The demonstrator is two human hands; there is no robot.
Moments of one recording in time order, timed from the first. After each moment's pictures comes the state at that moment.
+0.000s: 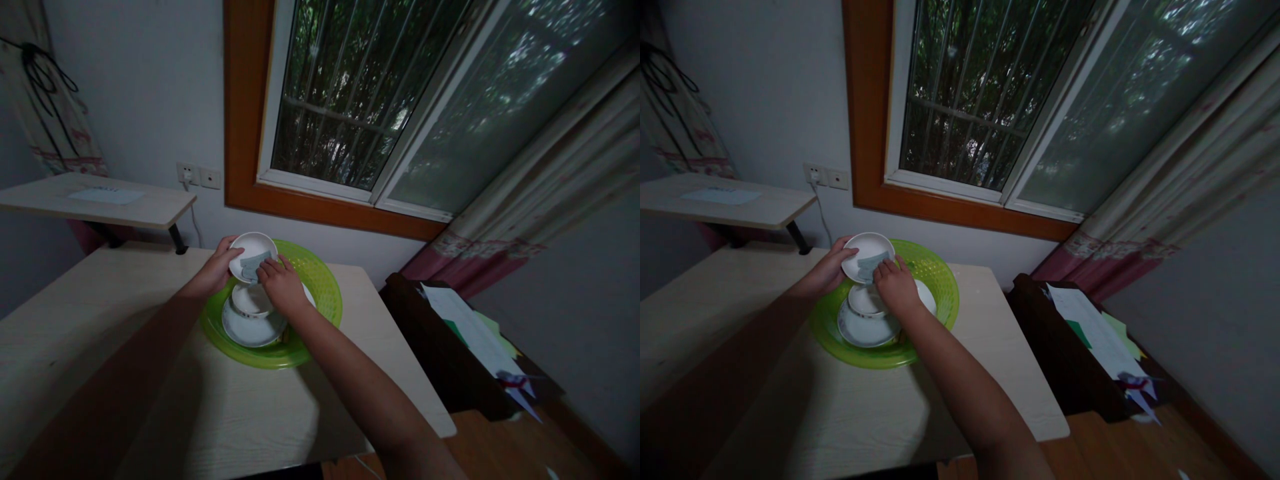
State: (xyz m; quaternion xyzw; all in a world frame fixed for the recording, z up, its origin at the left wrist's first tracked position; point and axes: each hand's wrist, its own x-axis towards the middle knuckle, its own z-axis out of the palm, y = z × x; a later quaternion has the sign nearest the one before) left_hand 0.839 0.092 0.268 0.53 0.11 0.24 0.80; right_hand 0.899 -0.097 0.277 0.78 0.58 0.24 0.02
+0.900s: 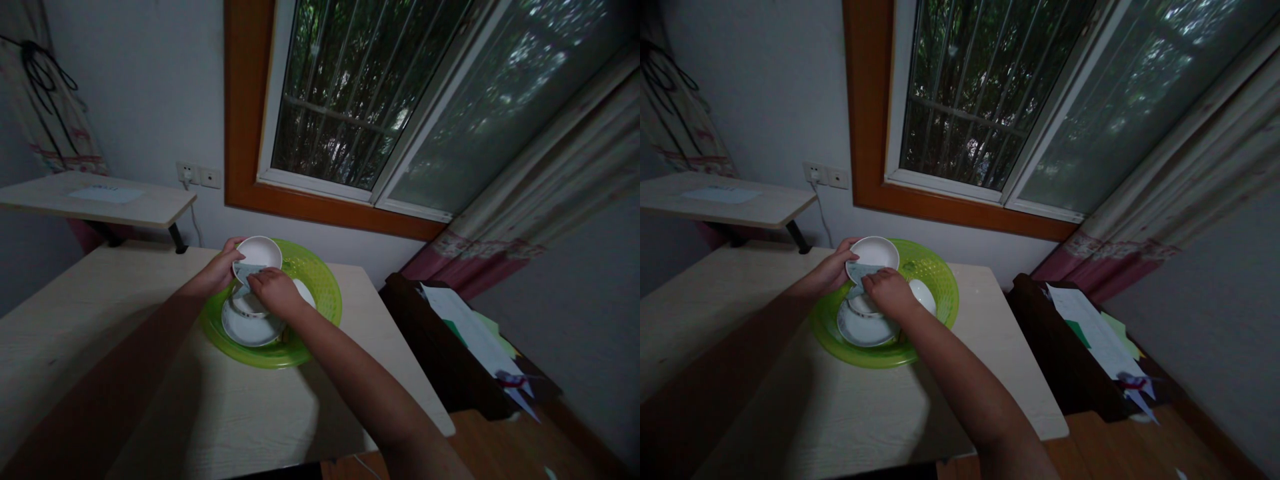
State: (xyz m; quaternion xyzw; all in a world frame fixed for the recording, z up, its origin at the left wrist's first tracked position) left_hand 0.834 0.087 0.273 0.55 0.09 0.19 0.81; right_hand 0.893 -0.090 0.276 0.74 0.65 0.17 0.02
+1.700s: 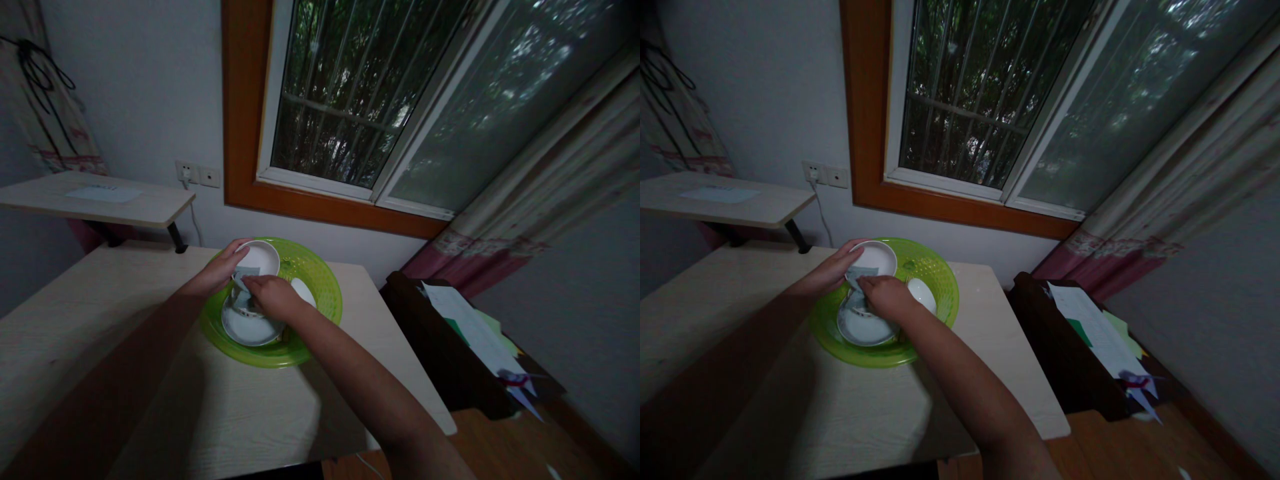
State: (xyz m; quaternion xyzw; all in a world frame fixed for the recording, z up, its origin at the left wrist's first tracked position) left_hand 0.830 0.083 0.275 0.62 0.10 0.20 0.76; right_hand 0.889 -0.095 0.270 0.76 0.65 0.09 -0.04
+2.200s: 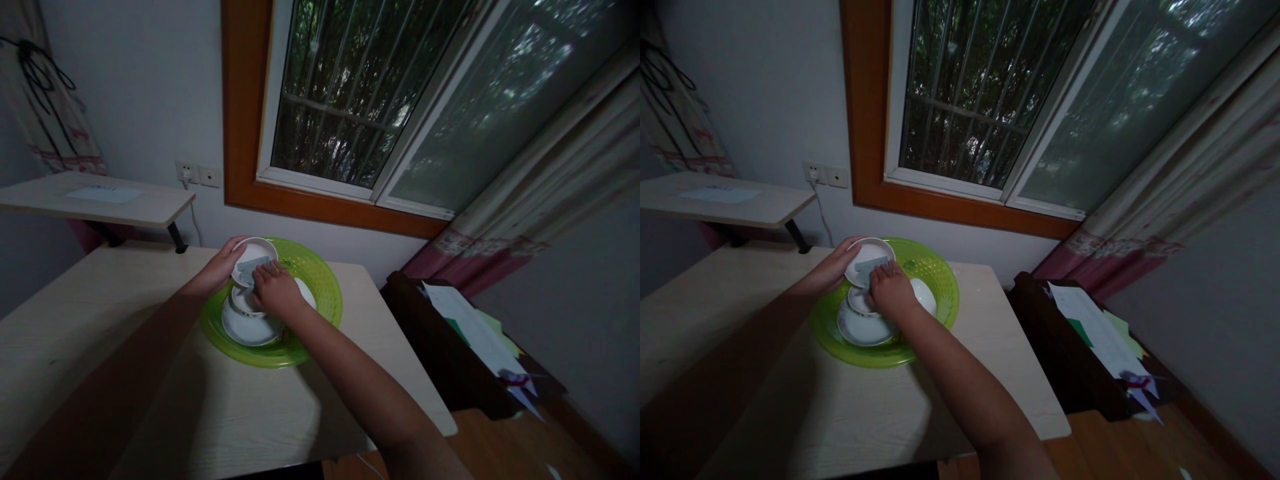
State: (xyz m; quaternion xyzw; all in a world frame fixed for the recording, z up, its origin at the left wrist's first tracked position) left_hand 0.836 0.085 0.270 0.60 0.09 0.23 0.76; right_hand 0.888 -0.094 0.270 0.79 0.59 0.16 -0.02
